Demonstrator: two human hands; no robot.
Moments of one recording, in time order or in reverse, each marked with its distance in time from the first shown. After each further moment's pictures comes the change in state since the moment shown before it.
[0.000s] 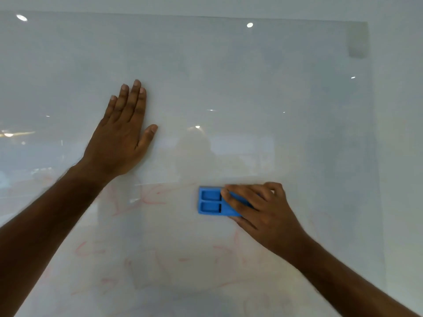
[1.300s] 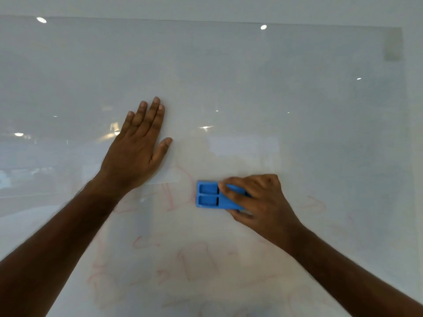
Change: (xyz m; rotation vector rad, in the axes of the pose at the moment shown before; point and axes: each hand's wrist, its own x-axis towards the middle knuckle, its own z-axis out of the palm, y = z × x) left_hand -0.053 -0.068 -0.016 -0.038 -0.016 0.014; right_hand 0.076 -0.077 0.022 0.131 -0.011 0.014
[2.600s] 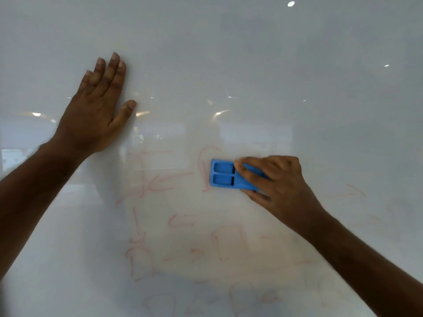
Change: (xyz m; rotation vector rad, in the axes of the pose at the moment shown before) left_hand -0.031 -0.130 -0.052 -0.008 -0.048 -0.101; right_hand 0.031 -0.035 0.008 -0.093 -0.018 -0.048
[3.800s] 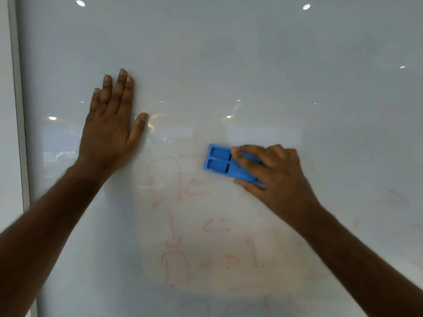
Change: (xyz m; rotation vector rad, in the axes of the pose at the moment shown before) left_hand -0.039 -0.035 0.009 0.040 0.129 -0.090; right_hand 0.077 -0.058 0.016 0.090 0.054 0.123
